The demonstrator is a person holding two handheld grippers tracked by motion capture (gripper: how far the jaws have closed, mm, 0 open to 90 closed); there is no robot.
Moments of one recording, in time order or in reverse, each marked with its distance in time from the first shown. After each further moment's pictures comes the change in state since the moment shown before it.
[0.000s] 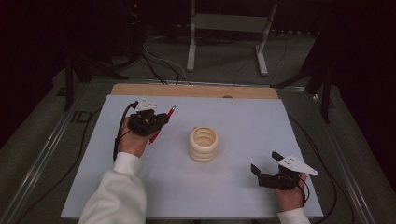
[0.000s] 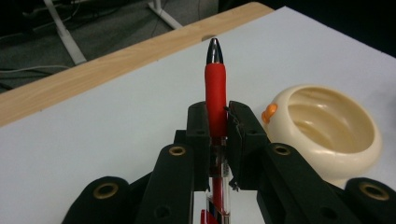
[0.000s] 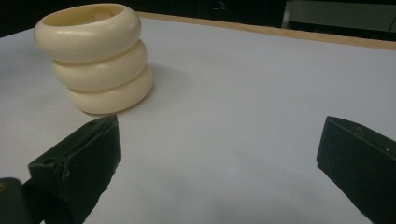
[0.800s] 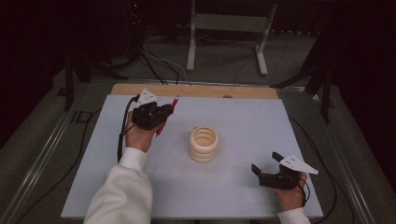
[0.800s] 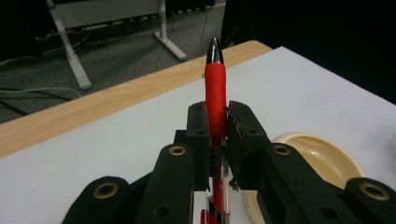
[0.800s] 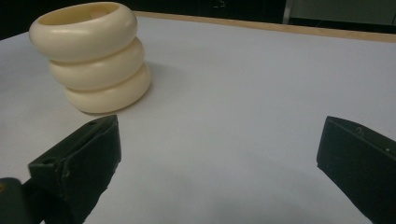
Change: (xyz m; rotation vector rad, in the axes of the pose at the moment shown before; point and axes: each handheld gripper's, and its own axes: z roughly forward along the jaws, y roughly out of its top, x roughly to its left) left arm -0.007 0.020 0.003 -0.116 0.015 -0.036; right arm -0.004 -0.003 0.001 0.005 0.006 0.023
